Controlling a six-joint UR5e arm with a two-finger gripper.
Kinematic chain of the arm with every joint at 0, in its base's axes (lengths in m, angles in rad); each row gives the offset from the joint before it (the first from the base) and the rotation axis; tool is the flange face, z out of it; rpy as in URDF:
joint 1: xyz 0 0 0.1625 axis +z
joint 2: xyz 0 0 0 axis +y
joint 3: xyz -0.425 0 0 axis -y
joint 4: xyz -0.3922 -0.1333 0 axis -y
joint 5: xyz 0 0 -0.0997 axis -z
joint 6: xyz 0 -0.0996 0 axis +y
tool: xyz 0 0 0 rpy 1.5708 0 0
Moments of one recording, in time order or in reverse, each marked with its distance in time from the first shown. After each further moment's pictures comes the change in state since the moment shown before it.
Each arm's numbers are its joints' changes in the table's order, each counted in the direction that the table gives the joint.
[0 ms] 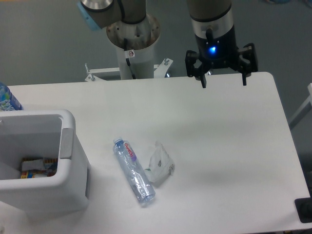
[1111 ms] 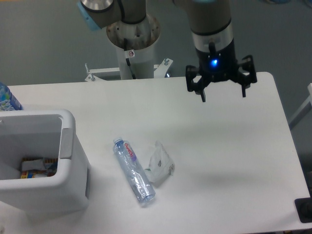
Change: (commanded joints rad) arm -0.028 0.043 -0.127 0.236 -0.043 0.118
